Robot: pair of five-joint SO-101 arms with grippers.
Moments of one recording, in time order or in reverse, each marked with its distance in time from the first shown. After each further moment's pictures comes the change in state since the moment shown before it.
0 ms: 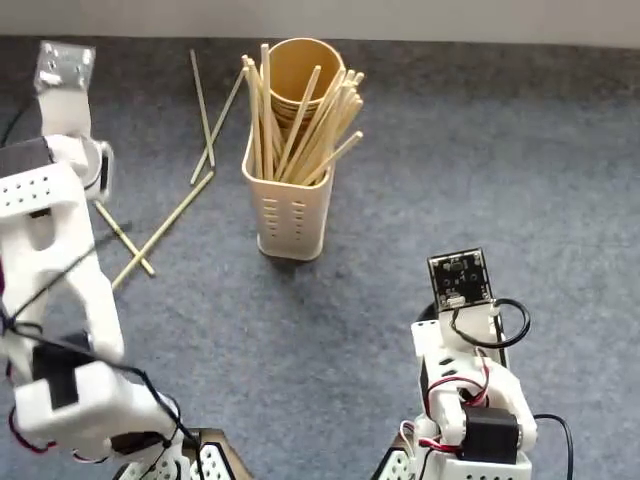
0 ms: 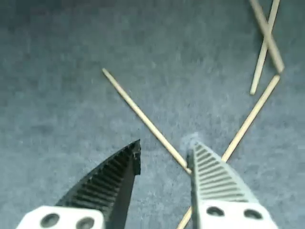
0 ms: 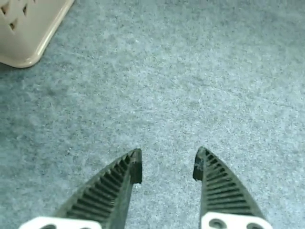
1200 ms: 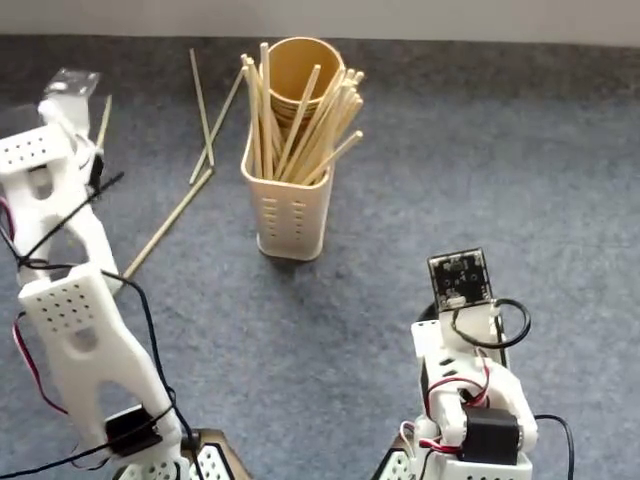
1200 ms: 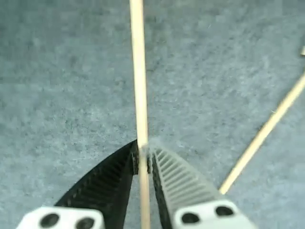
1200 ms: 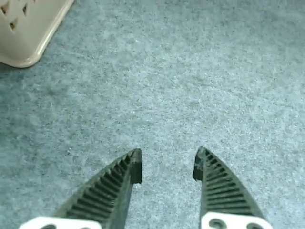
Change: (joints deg) left arm -0.2 42.5 -57.1 31.2 -7.9; right arm 0.0 0.0 0.0 0.0 0.0
